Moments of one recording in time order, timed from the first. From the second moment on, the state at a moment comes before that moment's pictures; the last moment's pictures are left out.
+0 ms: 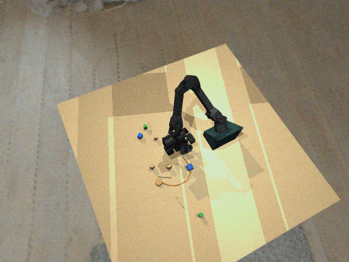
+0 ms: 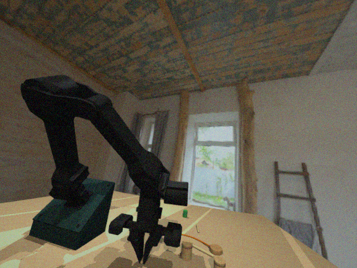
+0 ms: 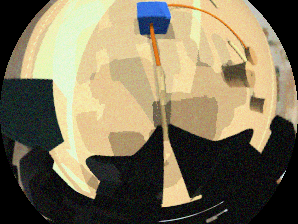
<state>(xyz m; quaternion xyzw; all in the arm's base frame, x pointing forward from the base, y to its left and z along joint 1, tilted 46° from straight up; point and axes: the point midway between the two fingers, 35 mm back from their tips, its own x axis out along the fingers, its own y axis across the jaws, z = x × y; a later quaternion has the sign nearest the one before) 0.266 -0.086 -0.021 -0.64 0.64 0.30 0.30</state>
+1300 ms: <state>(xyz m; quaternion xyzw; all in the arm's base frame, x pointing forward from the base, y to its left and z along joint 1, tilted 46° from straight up) 0.267 -0.032 0.029 -0.64 0.64 0.30 0.30</state>
